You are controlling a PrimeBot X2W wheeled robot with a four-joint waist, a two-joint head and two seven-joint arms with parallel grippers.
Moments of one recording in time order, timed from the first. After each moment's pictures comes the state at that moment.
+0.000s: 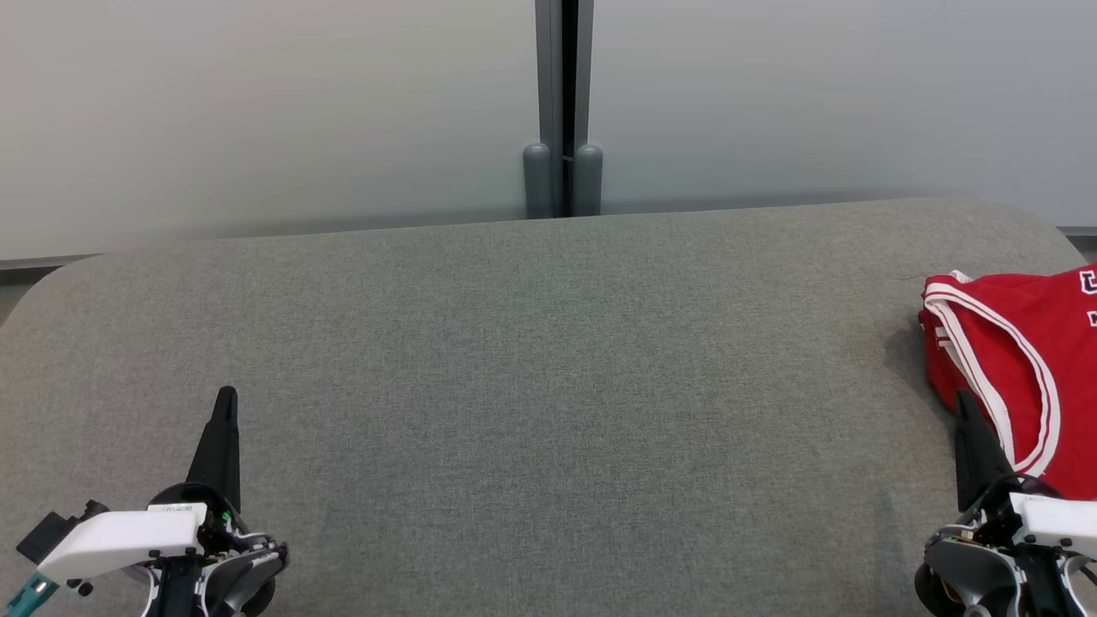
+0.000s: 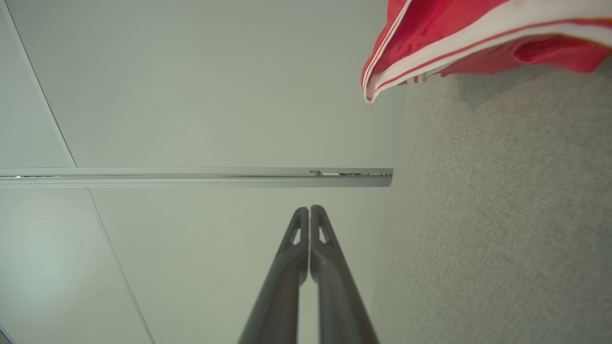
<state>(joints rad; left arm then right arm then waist) -0.11 0.05 0.11 0.25 -1.61 -0.13 0.11 -0.10 -0.06 -0.11 0.25 1.62 0.13 0.10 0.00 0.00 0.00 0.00</state>
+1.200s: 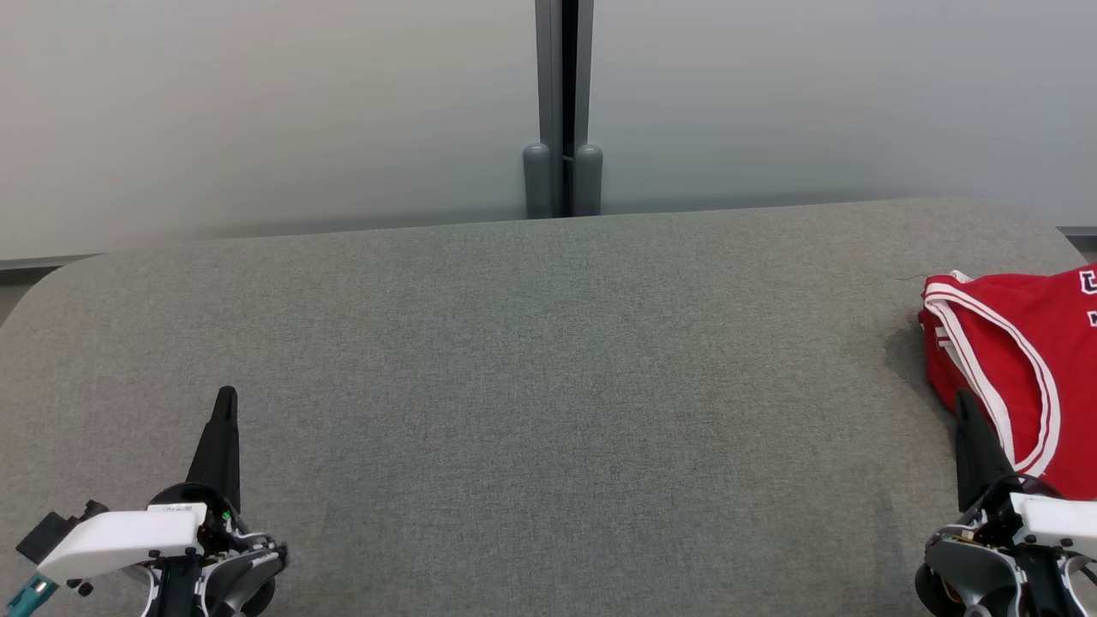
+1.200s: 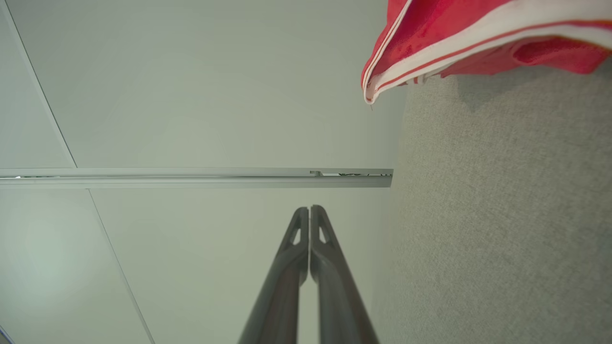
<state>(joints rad) -0.11 0.05 0.11 0.25 -1.61 -0.13 0.11 -0.10 -0.05 -0.11 0.25 1.62 0.13 0.11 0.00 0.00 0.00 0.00</state>
